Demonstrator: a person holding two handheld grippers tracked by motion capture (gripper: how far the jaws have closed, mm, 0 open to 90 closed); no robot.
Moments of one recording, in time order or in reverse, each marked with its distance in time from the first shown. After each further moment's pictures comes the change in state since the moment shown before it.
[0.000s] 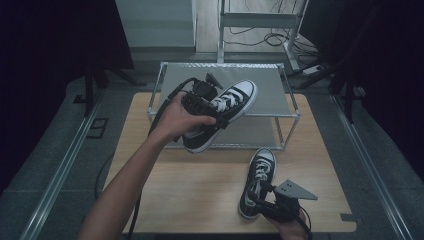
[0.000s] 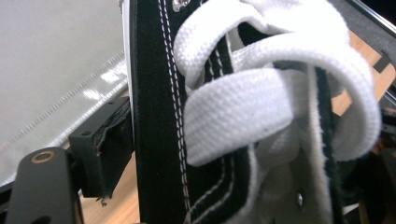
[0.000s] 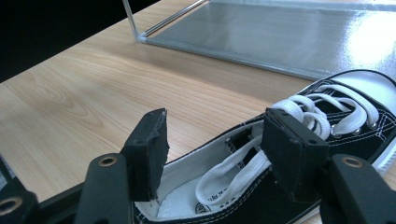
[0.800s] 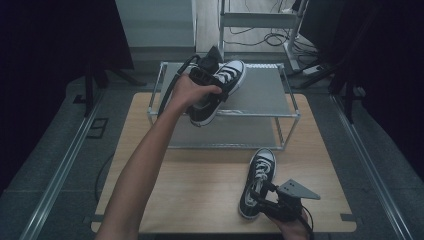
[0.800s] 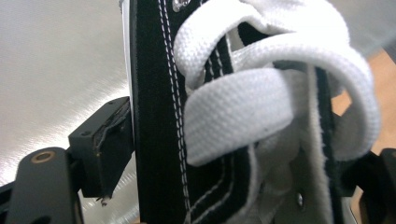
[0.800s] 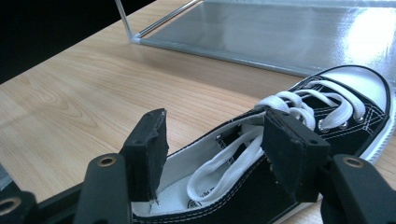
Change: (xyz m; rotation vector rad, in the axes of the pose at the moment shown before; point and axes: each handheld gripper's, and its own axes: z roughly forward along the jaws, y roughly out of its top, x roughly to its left) left arm 0.058 0.063 0.030 0.055 0.120 -0.210; right arm -0.005 -0.001 -0.003 0.000 -0.012 0.023
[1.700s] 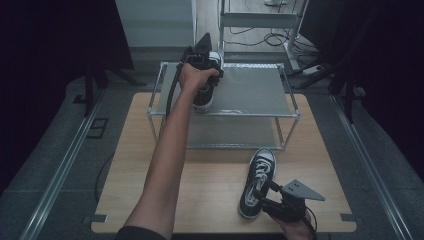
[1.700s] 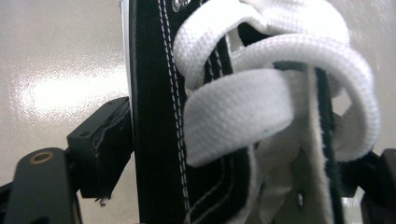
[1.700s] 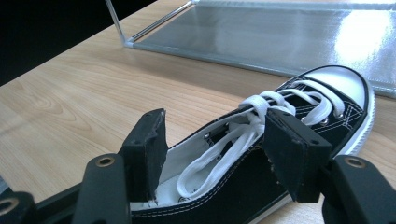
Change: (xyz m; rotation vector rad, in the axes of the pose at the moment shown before) left arm 0.047 0.048 0.036 0.060 0.158 -0.379; right arm -0.004 0.000 -0.007 -0.013 -0.024 0.015
